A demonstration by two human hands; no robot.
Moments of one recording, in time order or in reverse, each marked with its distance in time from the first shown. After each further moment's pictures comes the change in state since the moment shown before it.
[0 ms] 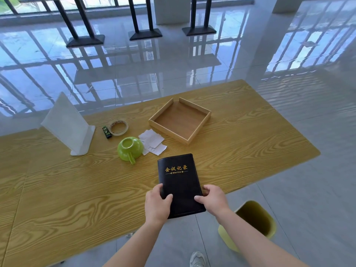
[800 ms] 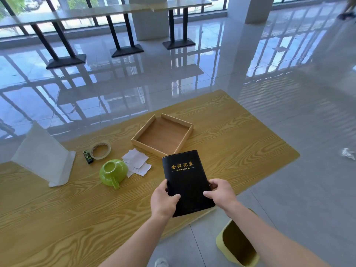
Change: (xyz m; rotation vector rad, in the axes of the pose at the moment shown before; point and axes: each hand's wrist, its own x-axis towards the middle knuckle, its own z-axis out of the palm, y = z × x) left_hand 0.023 0.088 0.028 -0.055 -0.134 0.164; right_hand 0.023 -0.014 -0.090 0.060 0.067 -0.073
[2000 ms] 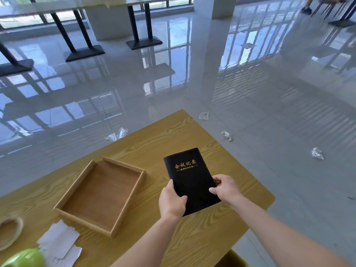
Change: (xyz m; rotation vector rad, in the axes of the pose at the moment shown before) left_hand 0.192 0.174 0.193 0.106 -0.125 0.026; right_hand 0.226 0.015 -0.209 -0.039 0.130 0.116
